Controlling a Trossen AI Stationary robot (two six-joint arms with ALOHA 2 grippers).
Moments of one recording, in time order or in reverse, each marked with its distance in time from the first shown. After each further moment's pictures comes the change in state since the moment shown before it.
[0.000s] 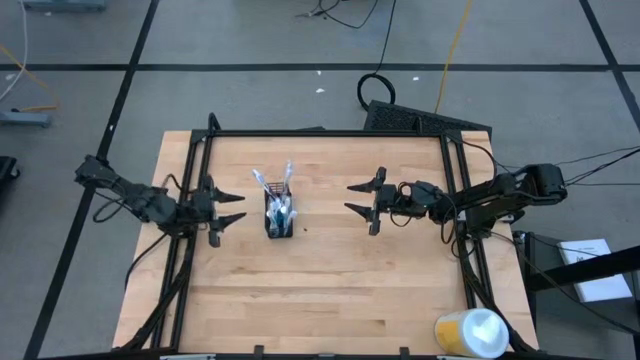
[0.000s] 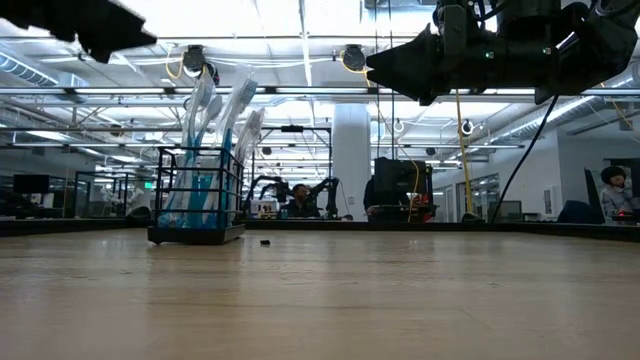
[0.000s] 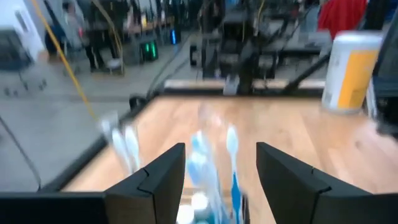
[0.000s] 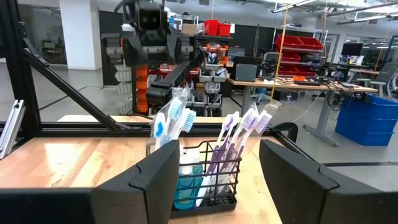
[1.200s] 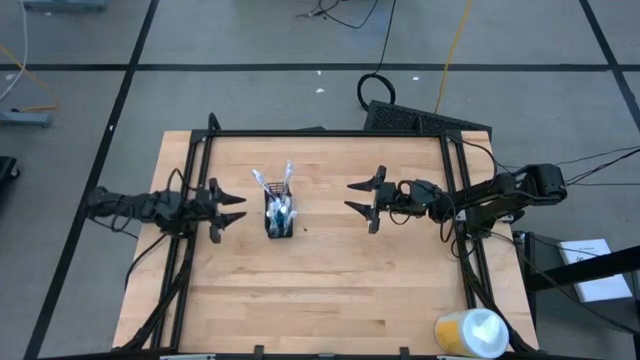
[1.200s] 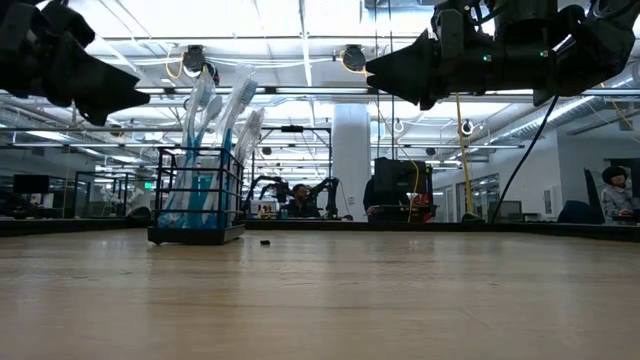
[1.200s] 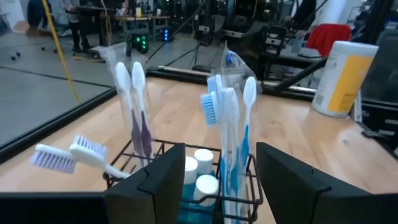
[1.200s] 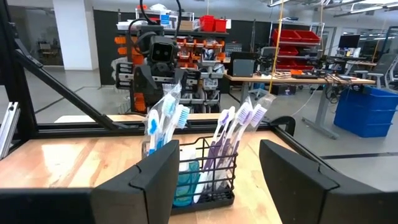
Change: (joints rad) left arm 0.290 -0.409 -0.291 -0.068 0.325 -0.114; right arm -0.019 0.000 0.000 -0.015 -0.004 0.031
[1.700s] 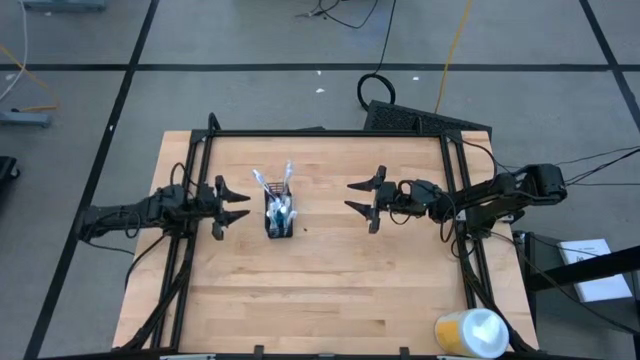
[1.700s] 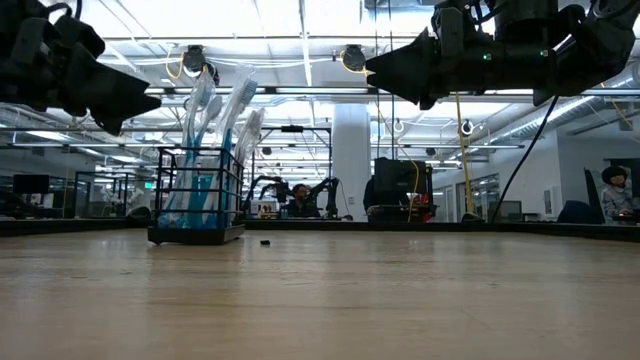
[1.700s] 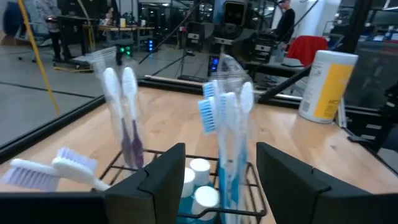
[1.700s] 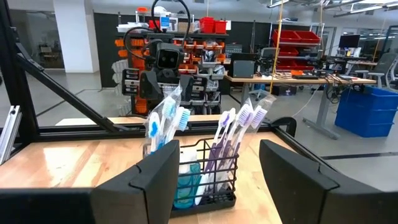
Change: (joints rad) left arm 0.282 0.000 -0.072 0.136 0.353 0.037; right arm 0.000 0.000 0.000 0.006 0.000 0.010
